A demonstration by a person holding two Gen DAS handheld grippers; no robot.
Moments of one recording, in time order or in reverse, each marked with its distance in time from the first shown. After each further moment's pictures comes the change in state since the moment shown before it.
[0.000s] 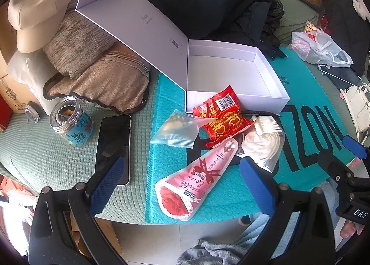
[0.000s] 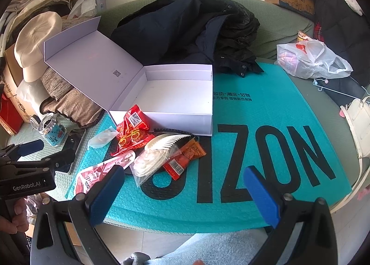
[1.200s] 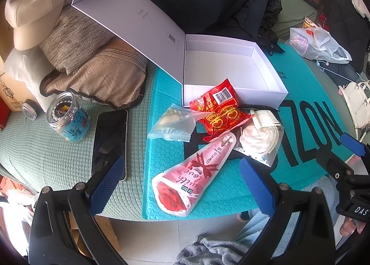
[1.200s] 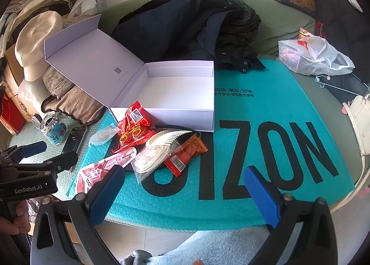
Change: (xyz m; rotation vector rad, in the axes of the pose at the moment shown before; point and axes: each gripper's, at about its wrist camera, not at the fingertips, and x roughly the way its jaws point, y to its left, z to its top) left arm 0.004 -0.003 -0.005 0.008 0.026 -0.013; right arm 0.003 -0.002 -0.003 0.008 0.018 0.017
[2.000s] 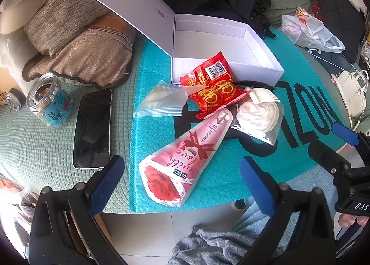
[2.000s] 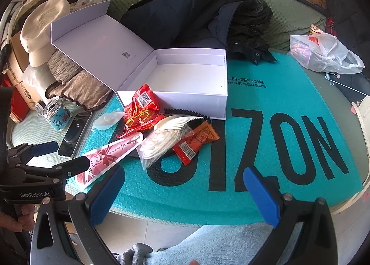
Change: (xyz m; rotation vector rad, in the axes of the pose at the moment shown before) left arm 0.032 0.002 -0.026 0.026 0.069 -0.084; right arm 0.018 0.010 -0.016 -0.043 0.049 0.043
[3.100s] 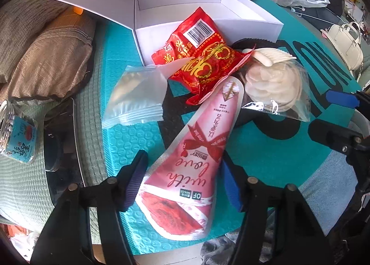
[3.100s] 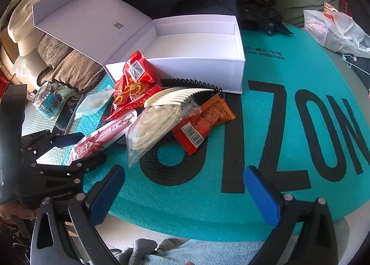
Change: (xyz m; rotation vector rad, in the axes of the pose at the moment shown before) left arm 0.084 -0.010 0.007 0.234 0.086 -0.043; right arm 0.065 -0.006 -0.004 0.027 0.136 0.055
